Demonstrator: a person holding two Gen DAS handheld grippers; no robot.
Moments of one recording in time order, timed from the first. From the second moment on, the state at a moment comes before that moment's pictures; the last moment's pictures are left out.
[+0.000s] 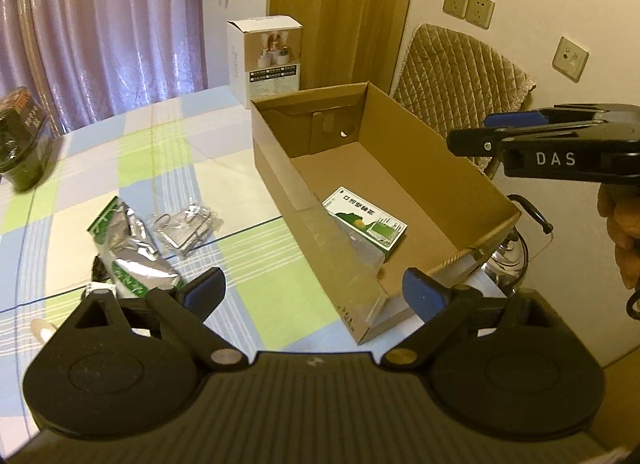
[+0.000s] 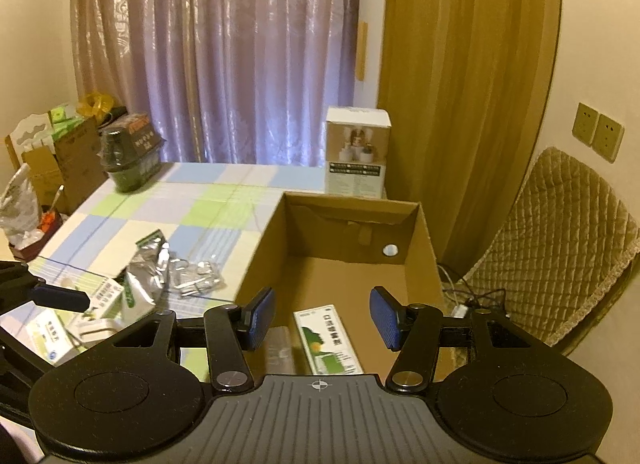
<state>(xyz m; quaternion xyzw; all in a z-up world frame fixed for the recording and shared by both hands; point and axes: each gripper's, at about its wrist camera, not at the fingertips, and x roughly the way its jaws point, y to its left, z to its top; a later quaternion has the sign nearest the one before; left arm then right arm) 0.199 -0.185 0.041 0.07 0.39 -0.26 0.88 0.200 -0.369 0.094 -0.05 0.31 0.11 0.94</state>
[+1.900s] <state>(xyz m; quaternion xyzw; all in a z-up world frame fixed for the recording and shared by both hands) 0.157 0.075 -0.032 0.01 0.48 -0.09 0.87 0.141 -0.205 -0.009 -0.07 0.40 0.25 0.88</state>
